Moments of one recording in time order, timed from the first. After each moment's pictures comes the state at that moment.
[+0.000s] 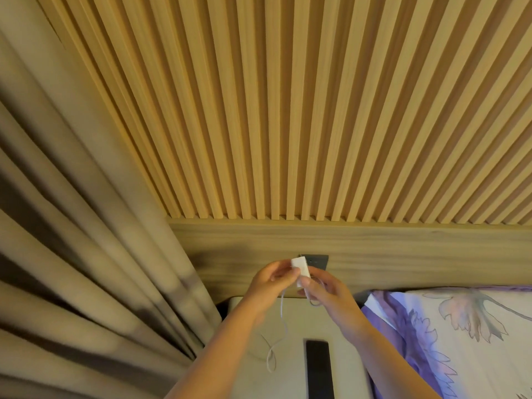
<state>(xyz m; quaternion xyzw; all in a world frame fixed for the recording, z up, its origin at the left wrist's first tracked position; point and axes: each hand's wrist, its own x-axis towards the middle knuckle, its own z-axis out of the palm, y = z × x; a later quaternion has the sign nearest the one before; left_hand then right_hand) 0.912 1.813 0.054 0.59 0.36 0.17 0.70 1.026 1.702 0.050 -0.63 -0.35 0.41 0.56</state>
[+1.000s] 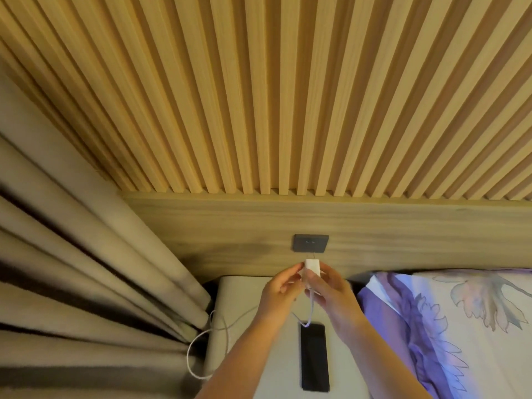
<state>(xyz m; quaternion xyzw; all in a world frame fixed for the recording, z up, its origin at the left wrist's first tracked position) 0.953 1.792 -0.036 0.59 0.42 0.16 0.67 1.053 1.716 -0.036 -0.60 -0.15 0.47 0.63</state>
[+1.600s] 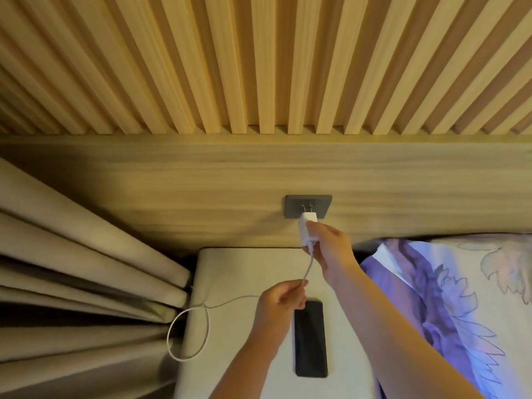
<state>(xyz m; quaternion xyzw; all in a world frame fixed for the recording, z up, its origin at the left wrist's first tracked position) 0.966 1.771 -0.160 0.55 0.46 0.12 0.68 1.108 1.779 -0.133 -0.68 -0.02 0.44 0.58</state>
